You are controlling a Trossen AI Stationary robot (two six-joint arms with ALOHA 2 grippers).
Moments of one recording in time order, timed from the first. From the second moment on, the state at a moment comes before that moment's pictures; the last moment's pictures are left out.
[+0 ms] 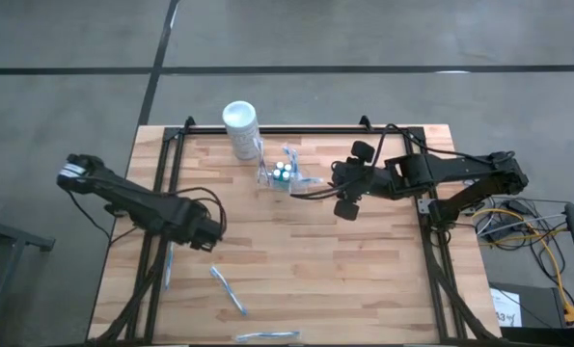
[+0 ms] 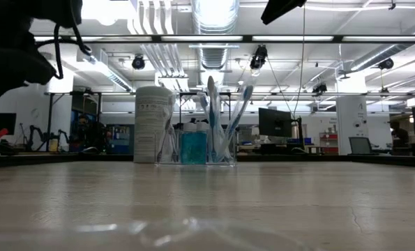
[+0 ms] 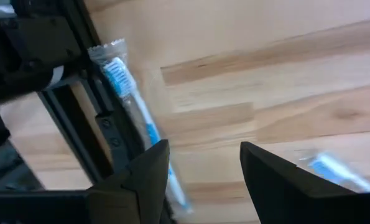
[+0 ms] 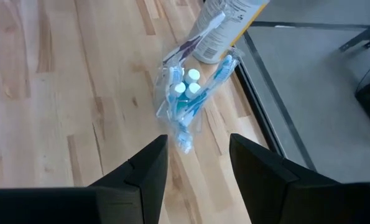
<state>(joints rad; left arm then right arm) -0.33 1.24 0.82 -1.28 0.17 -1.64 0.13 1.40 1.47 -0.95 0.53 0.15</state>
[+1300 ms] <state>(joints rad) -0.42 1.22 0.86 -1.39 0.27 0.11 0.13 1.39 1.45 -0.95 0.52 0.23</state>
